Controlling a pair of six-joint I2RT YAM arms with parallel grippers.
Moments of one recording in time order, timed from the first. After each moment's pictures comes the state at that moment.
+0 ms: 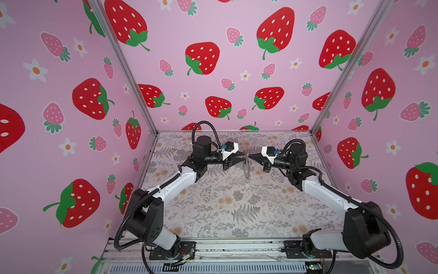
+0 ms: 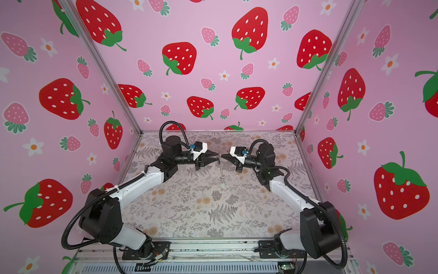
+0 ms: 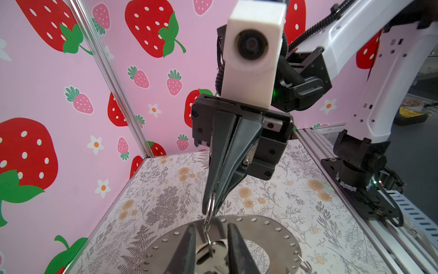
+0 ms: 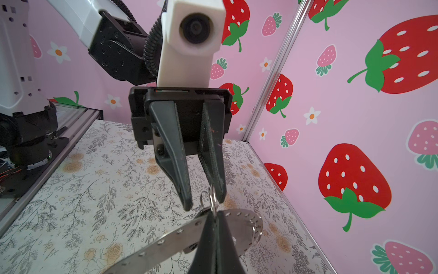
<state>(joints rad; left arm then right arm) -0.47 1.53 1.09 0.29 1.00 0.38 0.47 1.35 0.86 0.48 -0.96 -0.37</state>
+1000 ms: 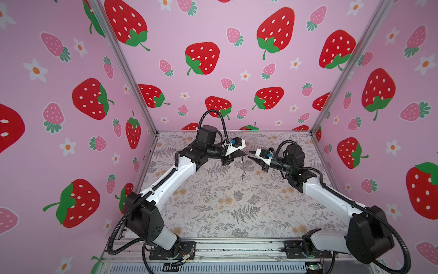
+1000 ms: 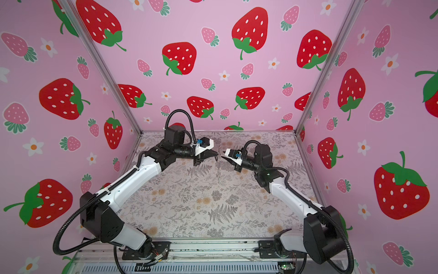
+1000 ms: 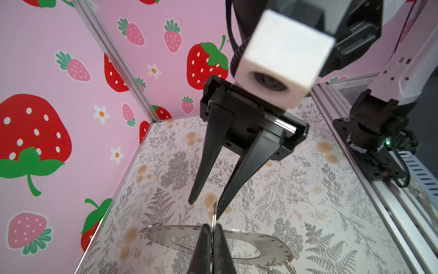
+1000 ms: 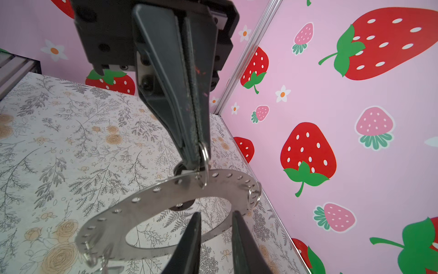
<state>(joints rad) -0.50 1.55 1.43 -0.40 0.80 0.71 0.53 1.31 0.86 0.32 -0.69 -0.60</state>
